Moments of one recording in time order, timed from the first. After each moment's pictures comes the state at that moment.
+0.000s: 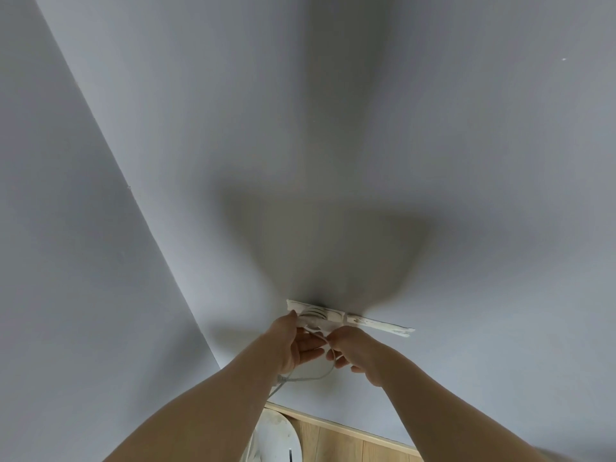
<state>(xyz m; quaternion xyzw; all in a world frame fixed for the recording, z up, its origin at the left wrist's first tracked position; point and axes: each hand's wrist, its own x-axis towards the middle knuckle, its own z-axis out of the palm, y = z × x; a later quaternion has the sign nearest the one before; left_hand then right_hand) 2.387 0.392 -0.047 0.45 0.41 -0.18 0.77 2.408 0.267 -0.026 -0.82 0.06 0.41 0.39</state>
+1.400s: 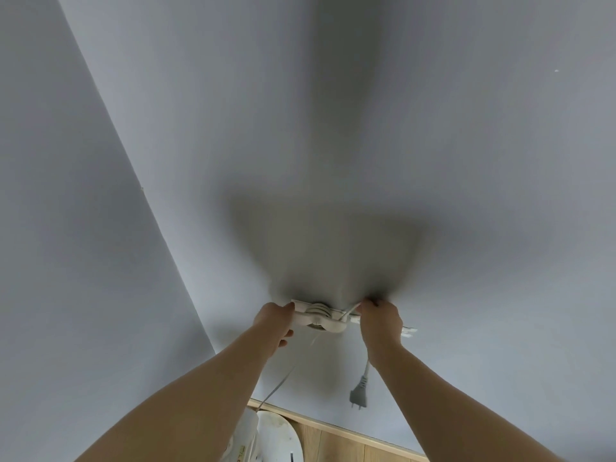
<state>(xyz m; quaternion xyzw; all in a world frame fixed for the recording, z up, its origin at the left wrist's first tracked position) 2.391 0.415 -0.035 0.68 0.42 -0.10 0.59 2.424 0.264 -0.015 -0.83 0.17 0.10 0.52</state>
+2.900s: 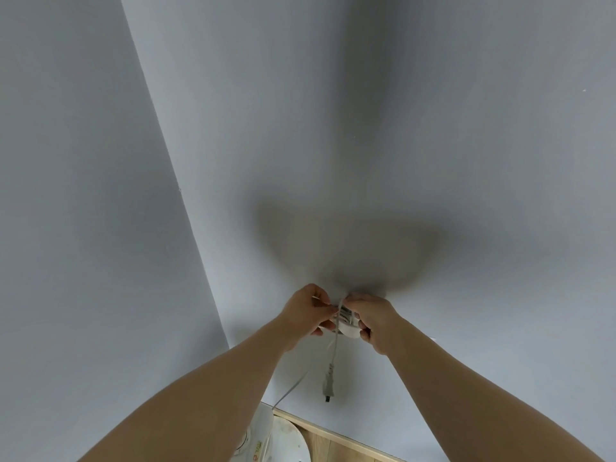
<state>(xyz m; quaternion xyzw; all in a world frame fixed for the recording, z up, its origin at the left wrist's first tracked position) 2.372 0.411 0.004 0.77 0.20 -0.08 0.61 2.418 0.289 0.015 -0.74 0.15 0.30 0.58</state>
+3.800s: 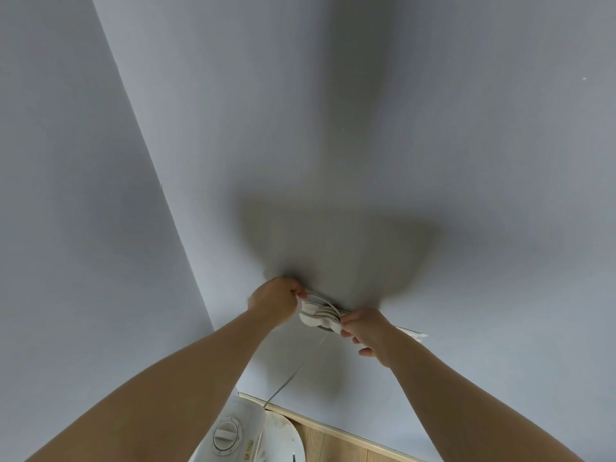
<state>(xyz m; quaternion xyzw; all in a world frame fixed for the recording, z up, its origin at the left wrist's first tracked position) 2.395 0.442 -0.014 0.94 0.21 -0.05 0.28 2.417 0.274 -0.004 -0.84 0.07 0.34 0.43</state>
